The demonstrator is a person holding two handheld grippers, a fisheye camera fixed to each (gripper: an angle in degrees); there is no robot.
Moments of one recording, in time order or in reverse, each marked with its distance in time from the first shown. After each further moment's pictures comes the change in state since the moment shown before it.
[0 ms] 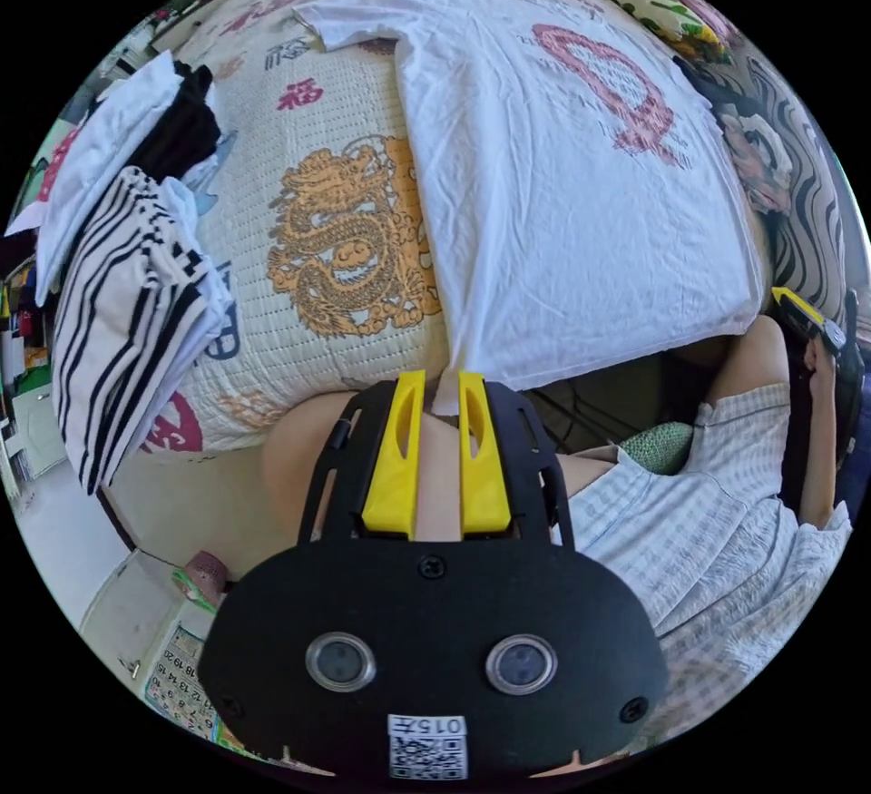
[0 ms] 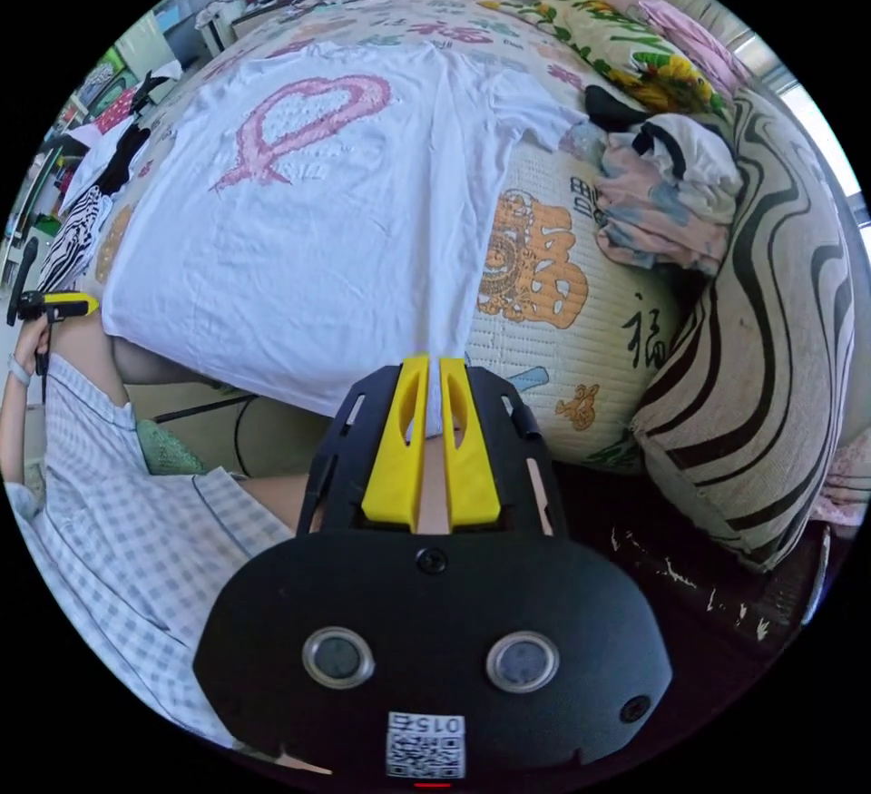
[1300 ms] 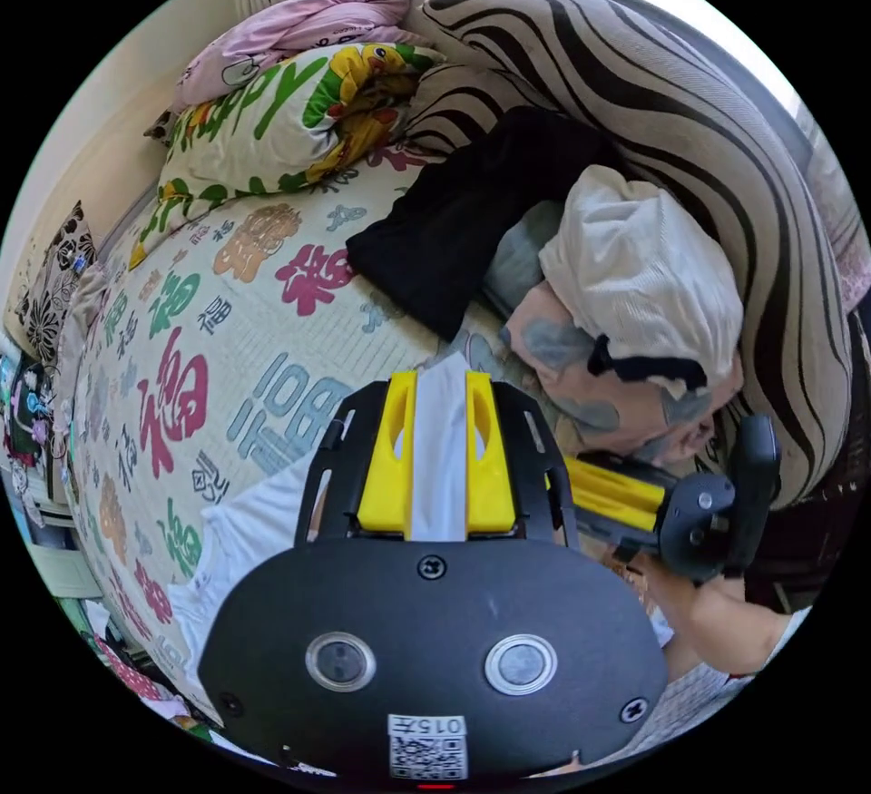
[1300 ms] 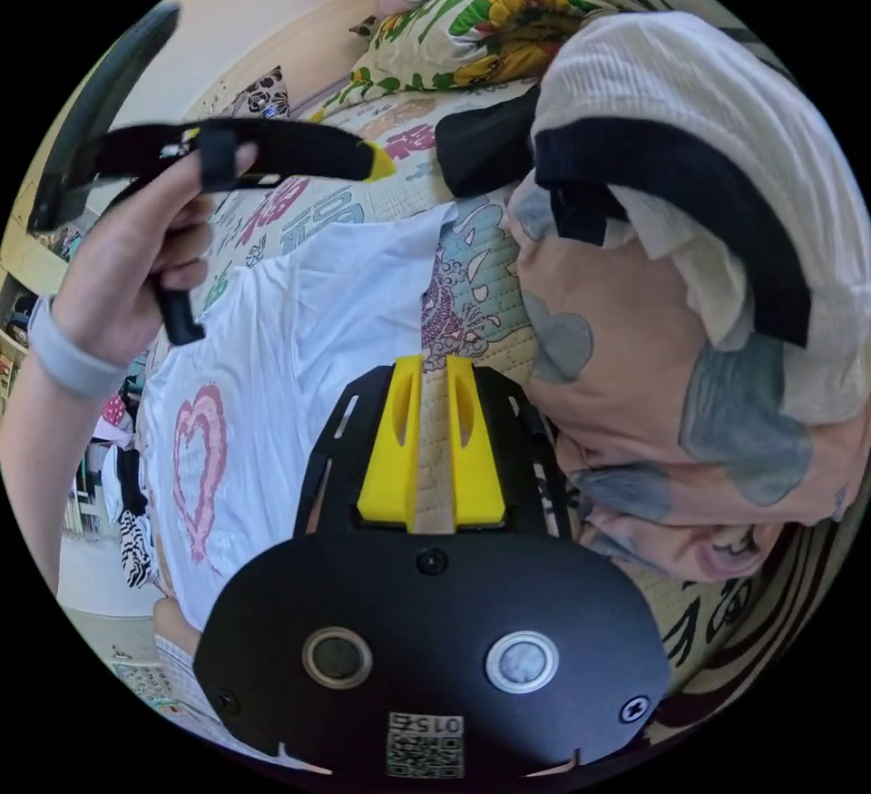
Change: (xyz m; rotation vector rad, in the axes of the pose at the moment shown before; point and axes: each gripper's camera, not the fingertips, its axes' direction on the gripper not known) left arm 0.688 -0.692 0.203 0.390 0.046 0.726; right arm 0.295 -0.189 0.026 0.288 -0.329 0.517
